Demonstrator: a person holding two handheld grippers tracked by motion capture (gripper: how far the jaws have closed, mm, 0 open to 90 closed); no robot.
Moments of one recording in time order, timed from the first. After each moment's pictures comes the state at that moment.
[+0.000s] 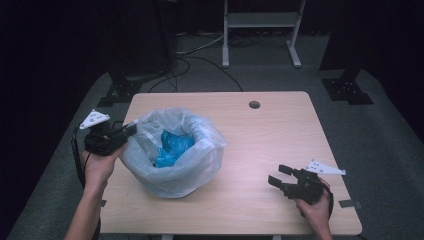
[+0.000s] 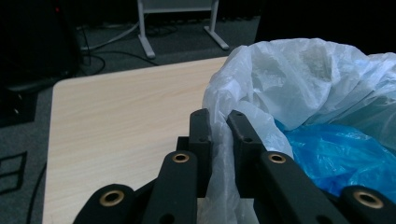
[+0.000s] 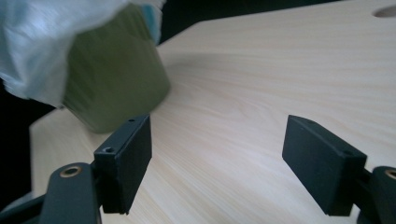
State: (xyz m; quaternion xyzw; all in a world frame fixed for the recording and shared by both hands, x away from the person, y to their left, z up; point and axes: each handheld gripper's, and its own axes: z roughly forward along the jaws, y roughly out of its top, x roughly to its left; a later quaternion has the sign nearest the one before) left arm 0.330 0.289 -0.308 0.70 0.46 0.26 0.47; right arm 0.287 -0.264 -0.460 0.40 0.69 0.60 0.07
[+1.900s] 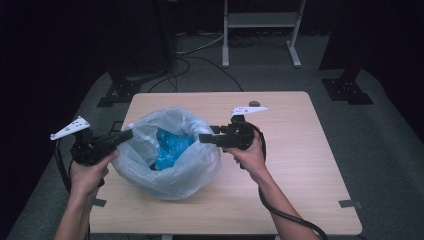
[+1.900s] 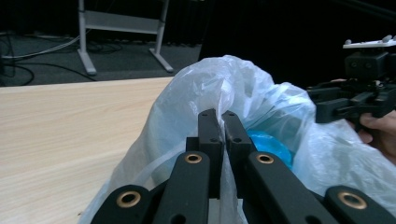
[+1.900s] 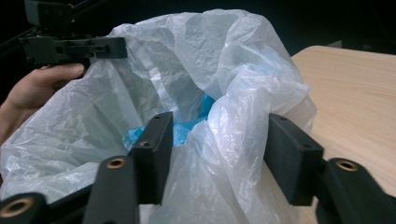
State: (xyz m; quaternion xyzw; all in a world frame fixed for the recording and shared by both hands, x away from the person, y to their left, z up) left arm 0.303 0.306 -0.301 0.68 0.43 0.16 0.57; right arm 0.385 -0.089 -0.348 0.29 0.74 0.61 -0.05
